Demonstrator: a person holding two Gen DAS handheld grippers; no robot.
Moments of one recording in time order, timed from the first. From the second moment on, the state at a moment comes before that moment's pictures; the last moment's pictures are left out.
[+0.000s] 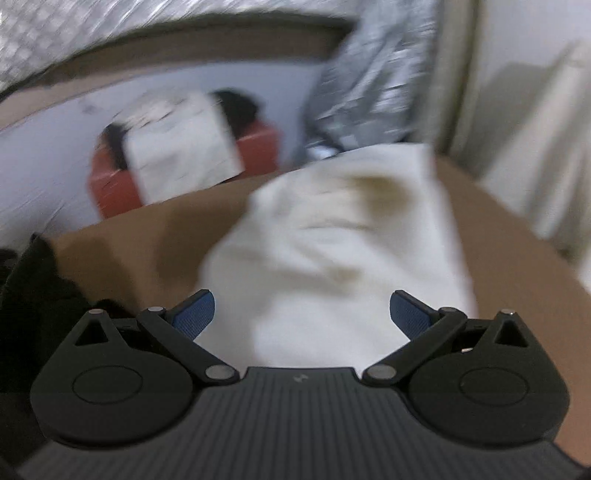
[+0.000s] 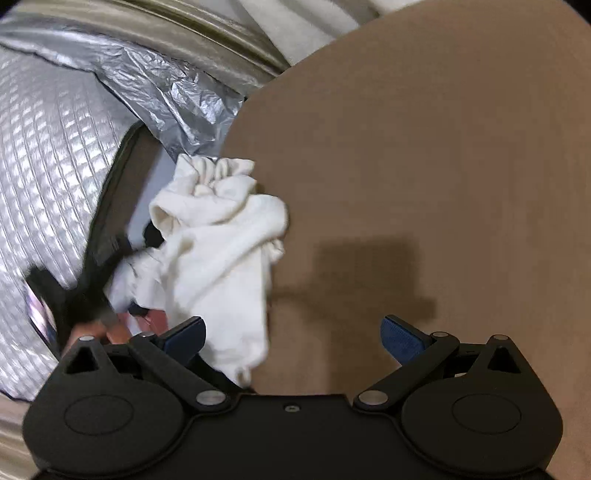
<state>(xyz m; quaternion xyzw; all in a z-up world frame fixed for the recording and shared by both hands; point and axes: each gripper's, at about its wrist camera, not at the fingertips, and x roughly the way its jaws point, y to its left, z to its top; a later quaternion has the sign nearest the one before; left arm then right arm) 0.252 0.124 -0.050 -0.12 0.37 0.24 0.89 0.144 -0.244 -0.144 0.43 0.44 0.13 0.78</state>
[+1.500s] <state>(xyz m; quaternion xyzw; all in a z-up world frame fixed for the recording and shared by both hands) 0.293 -0.023 -0.117 -0.40 0.30 -0.42 0.76 0.262 -0.256 -0.140 0.54 0.23 0.24 0.77</state>
